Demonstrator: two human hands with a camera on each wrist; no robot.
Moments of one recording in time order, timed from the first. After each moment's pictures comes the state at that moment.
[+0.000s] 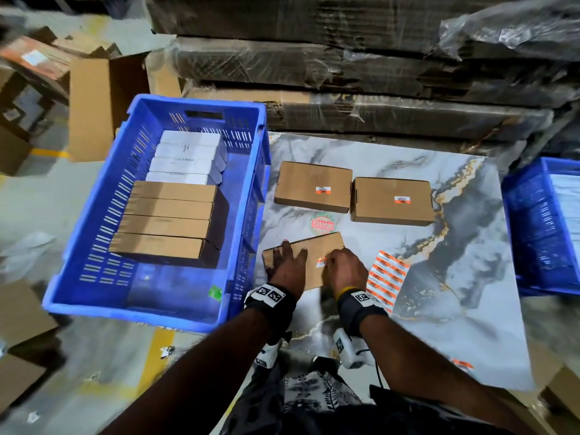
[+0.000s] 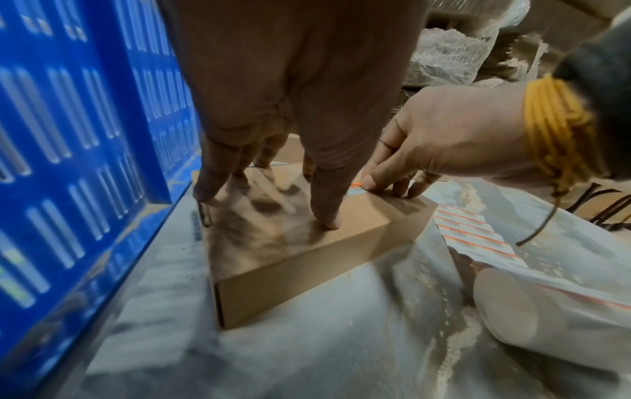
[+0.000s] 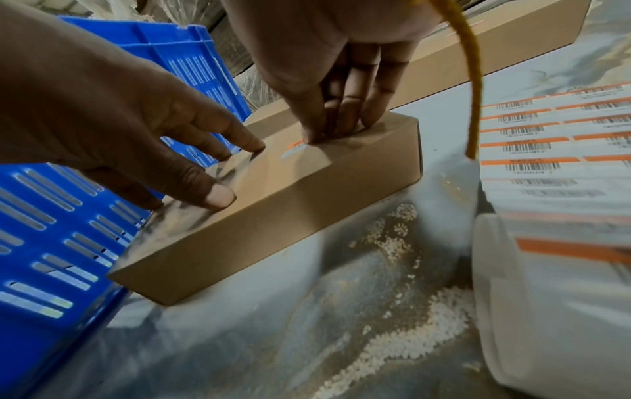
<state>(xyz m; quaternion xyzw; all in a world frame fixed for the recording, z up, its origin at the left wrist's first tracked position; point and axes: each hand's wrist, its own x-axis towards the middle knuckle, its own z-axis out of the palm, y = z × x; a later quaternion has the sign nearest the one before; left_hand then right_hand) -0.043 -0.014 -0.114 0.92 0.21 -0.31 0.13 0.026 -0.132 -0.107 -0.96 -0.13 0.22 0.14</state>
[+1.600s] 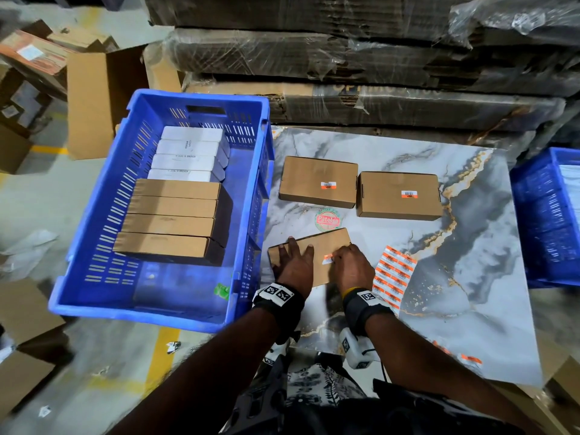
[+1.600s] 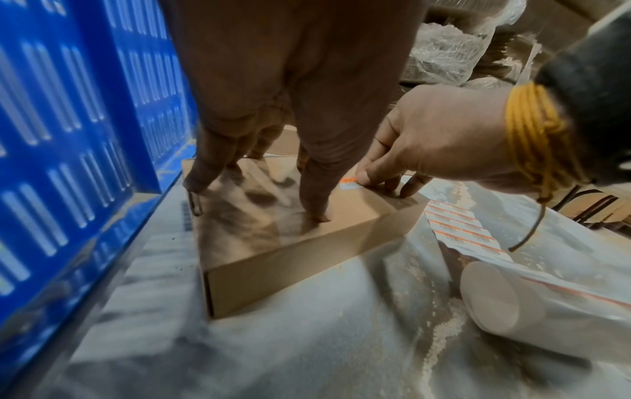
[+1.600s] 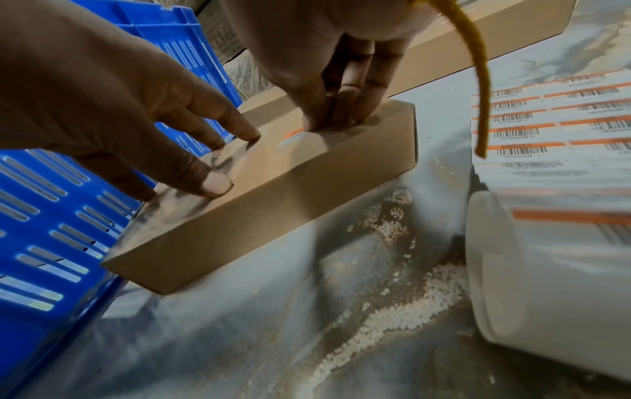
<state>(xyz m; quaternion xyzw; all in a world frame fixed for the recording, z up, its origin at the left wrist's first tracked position) -0.044 -0.017 -0.119 0.92 0.21 -0.30 0.12 0.021 -0.131 -0.118 -0.96 -0.12 0.20 0.14</state>
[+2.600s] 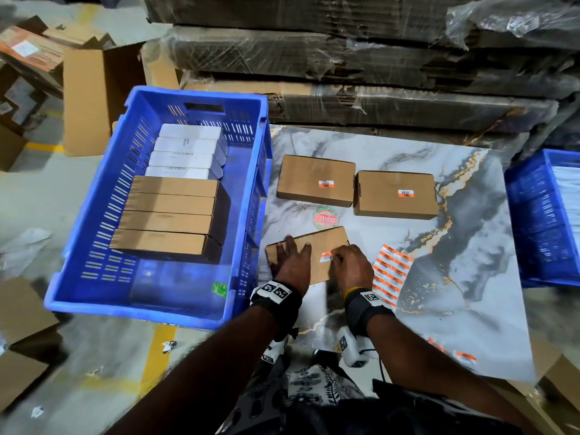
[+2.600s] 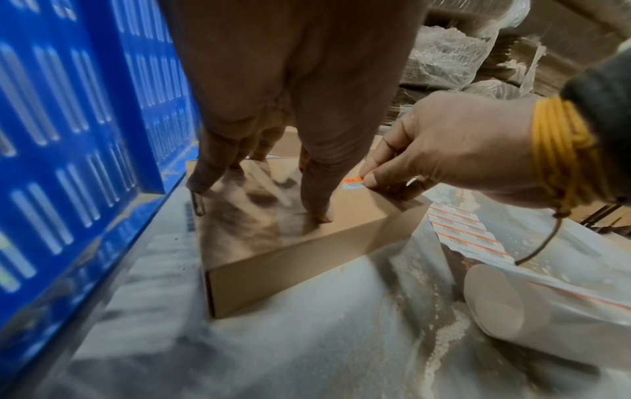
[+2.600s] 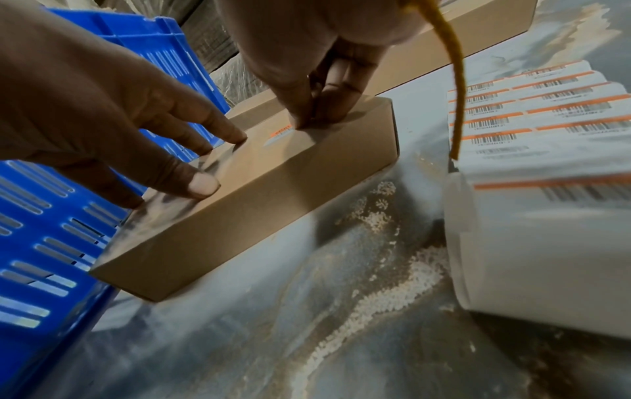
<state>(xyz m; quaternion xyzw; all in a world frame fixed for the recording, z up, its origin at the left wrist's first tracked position) -0.044 -0.017 -0.117 0.92 0.22 -0.29 0.14 0.020 -0.142 -0.114 -0.95 -0.11 0.19 0.22</state>
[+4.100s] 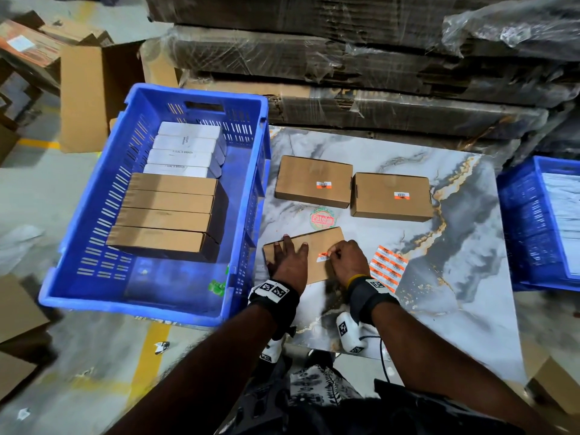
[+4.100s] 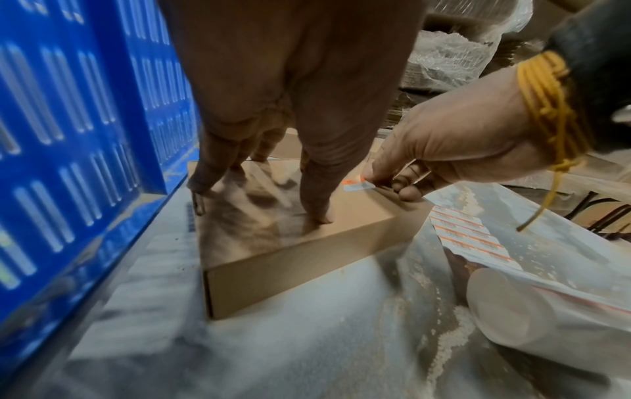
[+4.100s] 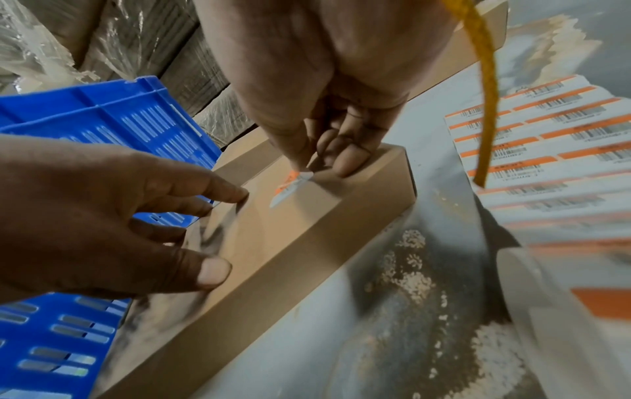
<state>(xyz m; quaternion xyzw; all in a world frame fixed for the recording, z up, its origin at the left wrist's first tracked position) -0.043 -0.018 -0.118 0.92 0.24 -0.28 0.16 0.041 -0.138 -0.127 -0.93 -0.08 0.26 0.24</state>
